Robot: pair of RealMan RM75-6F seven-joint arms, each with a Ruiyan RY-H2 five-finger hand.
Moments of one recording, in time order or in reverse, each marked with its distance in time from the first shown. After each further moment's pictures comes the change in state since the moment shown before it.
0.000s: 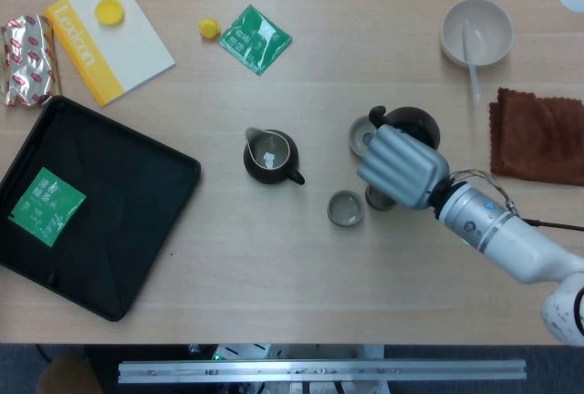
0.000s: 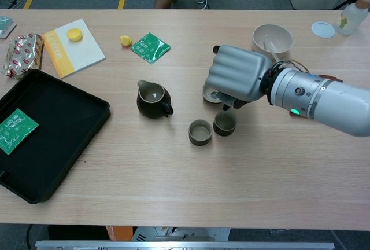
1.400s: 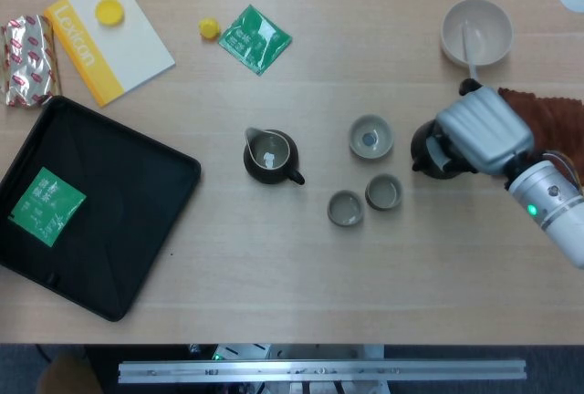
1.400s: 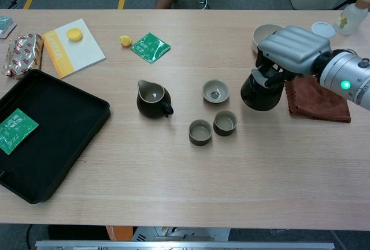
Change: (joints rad) left arm -0.038 0.003 0.000 -0.034 0.011 -0.051 0.051; right arm -0.228 0.108 0.097 0.083 -0.023 -0.011 0.678
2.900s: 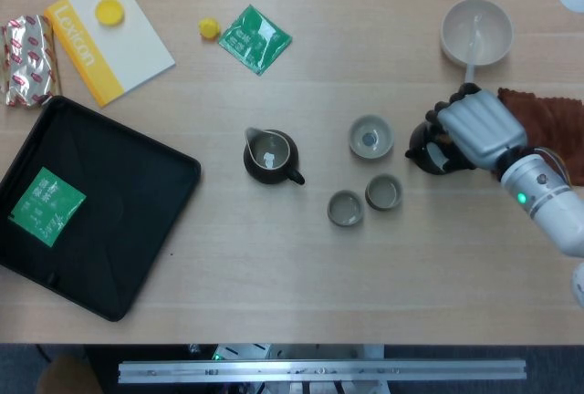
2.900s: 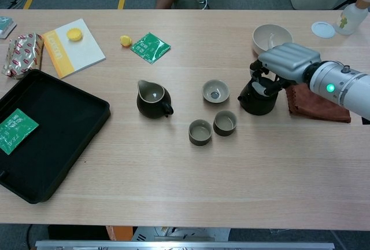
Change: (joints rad) left arm -0.004 -0.003 0.005 -0.004 -0.013 -0.009 0.007; right arm -0.005 -0.092 0.041 0.154 0.089 -0.140 0.036
